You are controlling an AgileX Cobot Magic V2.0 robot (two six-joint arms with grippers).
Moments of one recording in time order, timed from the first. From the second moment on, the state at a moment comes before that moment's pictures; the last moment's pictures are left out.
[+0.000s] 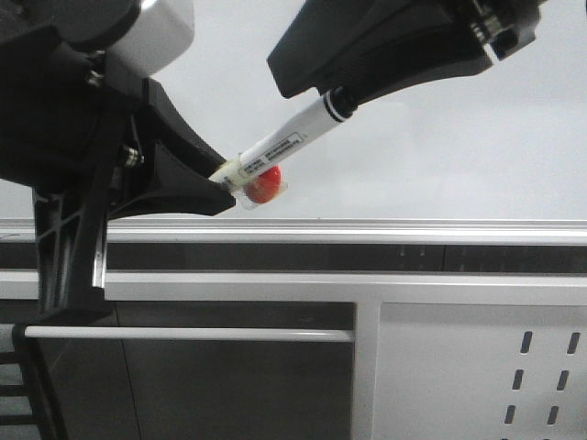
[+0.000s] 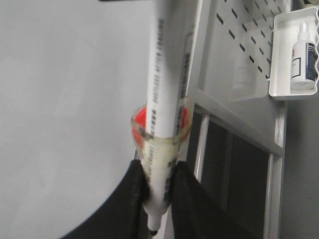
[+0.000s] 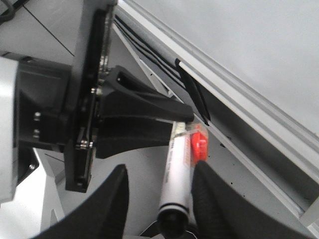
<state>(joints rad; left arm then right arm) -0.80 1.30 -0.60 0.19 -0.08 0.68 0.51 1.23 -0.86 0.98 0.61 -0.85</state>
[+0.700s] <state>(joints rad) -0.80 1.30 -0.60 0.19 -0.15 0.68 0.51 1.29 -0.87 0.98 0.59 -0.85</state>
